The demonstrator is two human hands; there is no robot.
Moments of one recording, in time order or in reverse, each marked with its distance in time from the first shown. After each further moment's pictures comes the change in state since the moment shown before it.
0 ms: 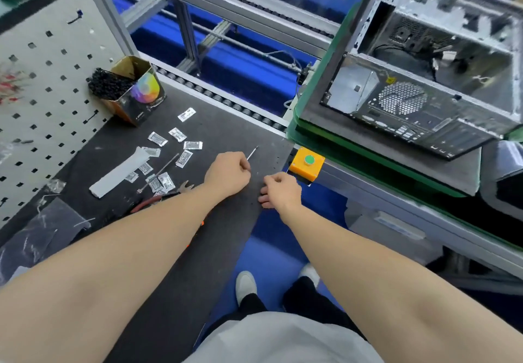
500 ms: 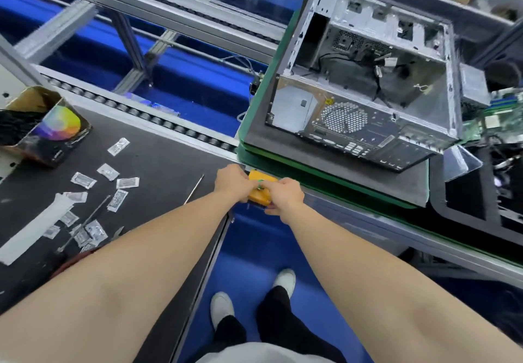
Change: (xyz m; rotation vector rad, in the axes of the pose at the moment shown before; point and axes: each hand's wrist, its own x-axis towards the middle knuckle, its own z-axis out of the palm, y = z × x) left_hand 0.079 0.116 0.078 -0.121 -0.160 -0.216; right_hand 0.084 -0.023 -0.111 -0.015 0.147 0.234
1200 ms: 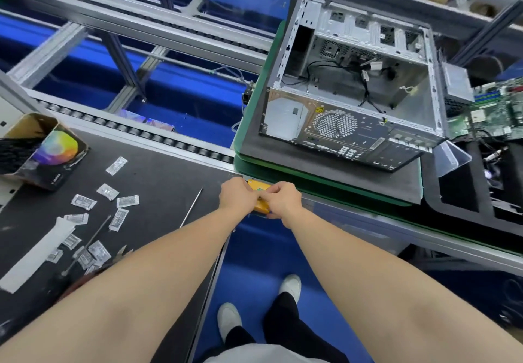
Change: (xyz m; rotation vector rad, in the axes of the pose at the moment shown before) left_hand -0.006 0.007 0.010 0.047 0.034 0.024; right_hand -0.007 -0.007 -0.005 -0.098 -0.003 -0.136
